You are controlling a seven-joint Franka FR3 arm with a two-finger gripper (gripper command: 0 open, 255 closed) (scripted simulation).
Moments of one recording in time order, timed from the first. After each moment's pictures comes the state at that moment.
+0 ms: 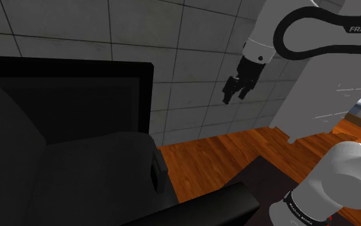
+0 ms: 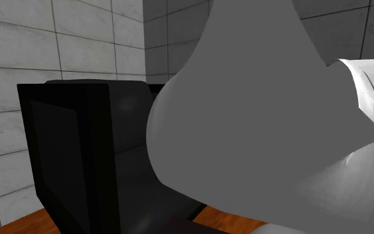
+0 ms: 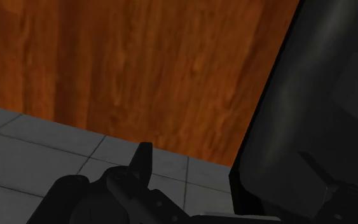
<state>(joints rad) 0.05 -0.64 0.17 -2.41 0.05 1.87 0.24</state>
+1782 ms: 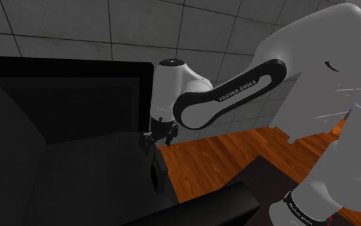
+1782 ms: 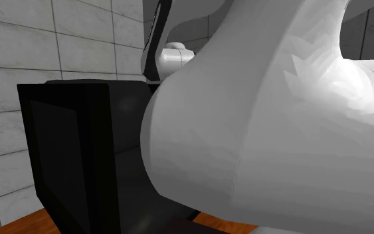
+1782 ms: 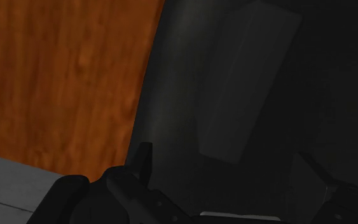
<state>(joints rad) 0.18 0.21 0.47 -2.10 -0.13 2.32 0.75</state>
